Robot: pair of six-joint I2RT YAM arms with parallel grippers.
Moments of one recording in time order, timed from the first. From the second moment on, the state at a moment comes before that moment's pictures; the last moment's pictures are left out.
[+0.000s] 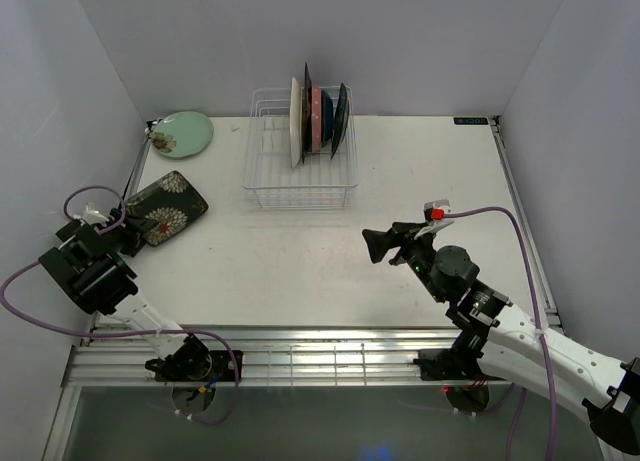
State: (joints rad) left arm 0.82 1.84 0.86 0.16 0.84 -0.37; right arm 0.89 0.66 0.41 0.21 0.35 0.37
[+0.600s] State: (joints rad) left arm 0.80 1.87 0.86 0.13 0.86 -0.36; right arm 0.89 0.66 0.41 0.21 0.35 0.37
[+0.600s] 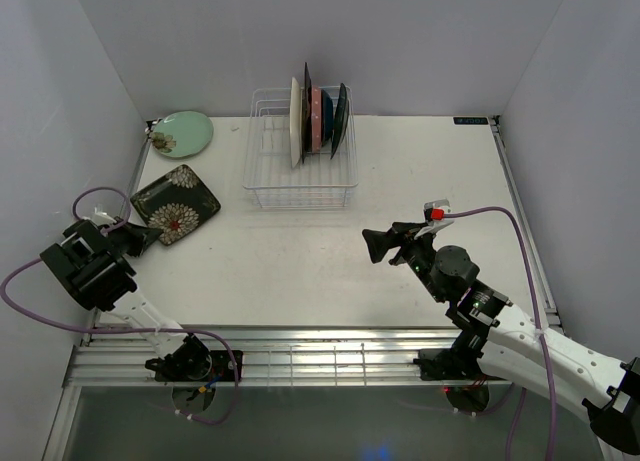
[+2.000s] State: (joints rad) left arm 0.82 1.61 1.14 -0.60 1.29 0.19; right arm 0.89 0.93 0.46 0.36 0.07 0.40
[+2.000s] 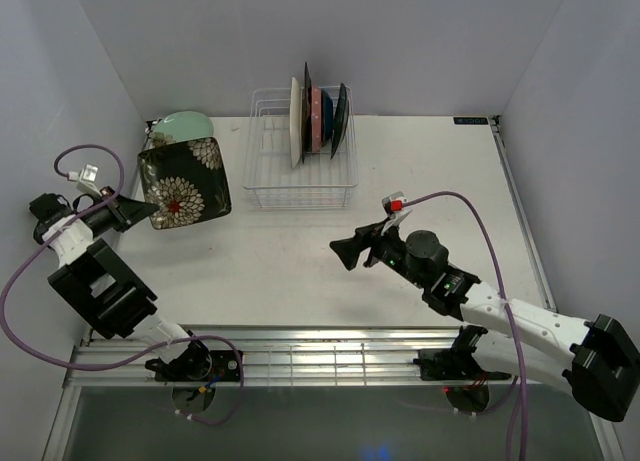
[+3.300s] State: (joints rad) left arm 0.37 1.55 1.19 -1.03 1.27 0.66; right arm 0.89 1.55 0.87 0.63 -0.17 0.54
